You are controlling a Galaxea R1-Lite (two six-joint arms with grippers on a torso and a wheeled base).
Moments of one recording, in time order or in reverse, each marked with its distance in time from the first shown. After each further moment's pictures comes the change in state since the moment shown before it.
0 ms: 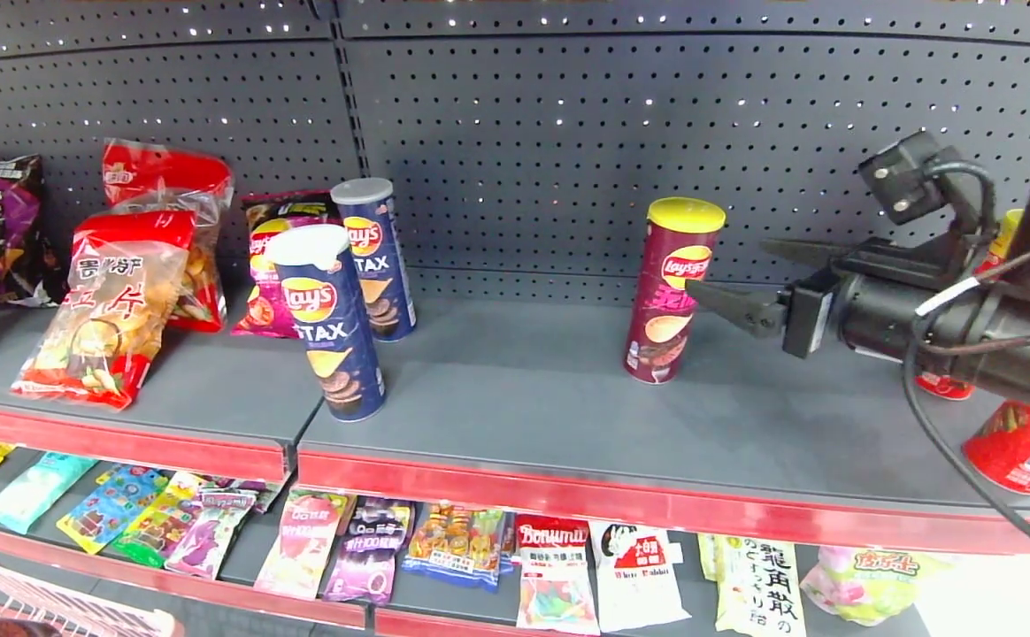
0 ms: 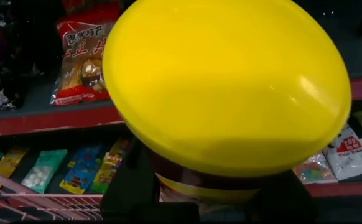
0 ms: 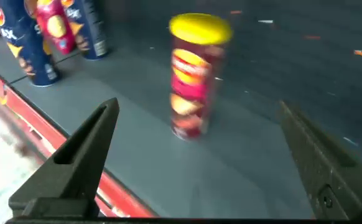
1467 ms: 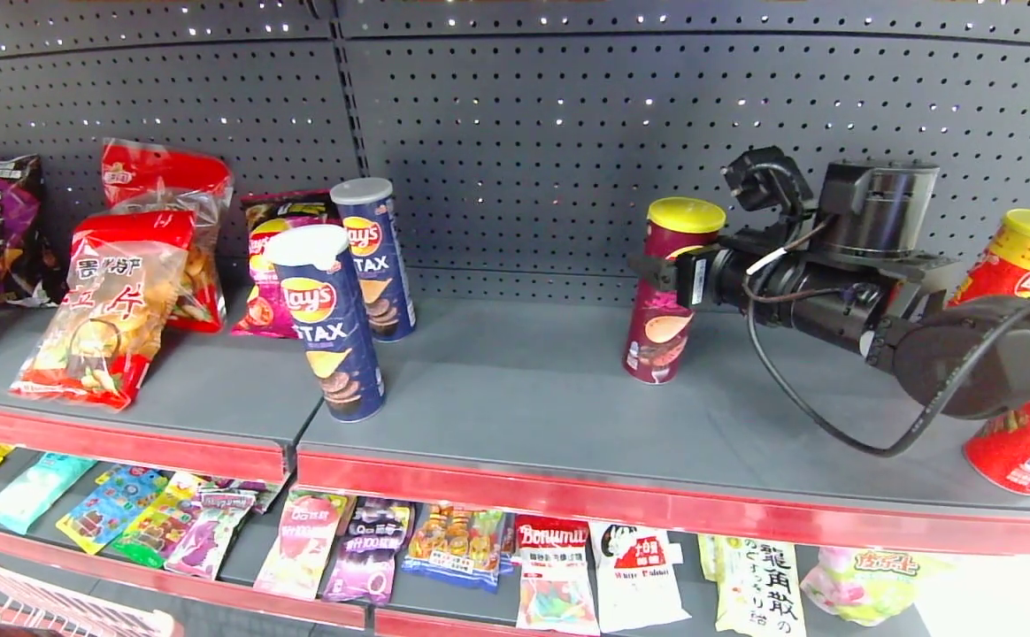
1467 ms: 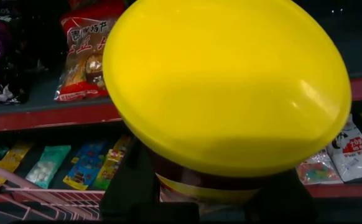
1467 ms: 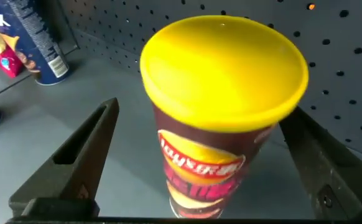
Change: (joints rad) left arm 0.001 0.001 0.019 0.004 -0.001 0.000; right arm 0.007 0.330 -0.282 -0.027 -0.155 0.077
